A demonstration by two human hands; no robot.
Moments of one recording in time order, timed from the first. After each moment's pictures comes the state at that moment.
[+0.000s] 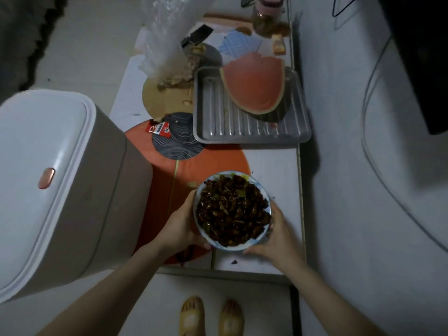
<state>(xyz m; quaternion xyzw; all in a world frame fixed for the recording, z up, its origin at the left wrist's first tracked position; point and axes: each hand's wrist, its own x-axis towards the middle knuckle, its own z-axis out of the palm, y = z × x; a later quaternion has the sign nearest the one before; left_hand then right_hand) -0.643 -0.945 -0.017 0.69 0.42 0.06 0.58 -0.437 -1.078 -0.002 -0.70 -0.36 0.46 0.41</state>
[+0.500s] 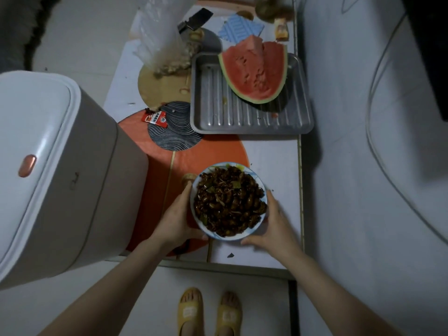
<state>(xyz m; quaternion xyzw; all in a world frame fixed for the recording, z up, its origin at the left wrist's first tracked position) -0.638 -0.955 -0.025 0.73 0.46 0.04 0.51 -0.425 -1.077 -0.021 -0.74 -0.41 0.44 0.30</state>
